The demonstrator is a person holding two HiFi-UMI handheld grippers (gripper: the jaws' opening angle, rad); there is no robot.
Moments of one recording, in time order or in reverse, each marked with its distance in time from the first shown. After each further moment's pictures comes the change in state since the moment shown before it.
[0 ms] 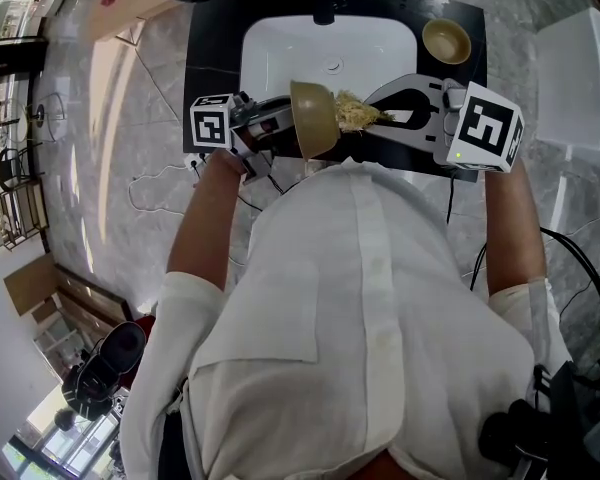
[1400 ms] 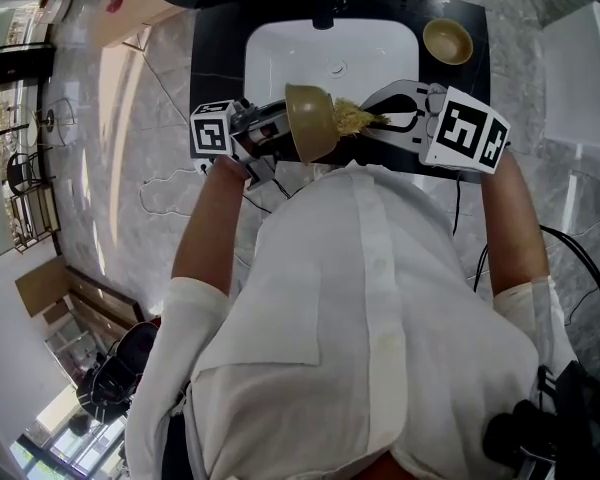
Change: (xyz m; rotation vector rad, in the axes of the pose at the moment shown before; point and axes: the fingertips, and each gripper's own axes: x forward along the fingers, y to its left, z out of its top) left arm 0.005 -0.007 0.007 0.006 -0.021 -0.014; right arm 0.013 -0.008 -0.034 -0.005 0.116 -0.040
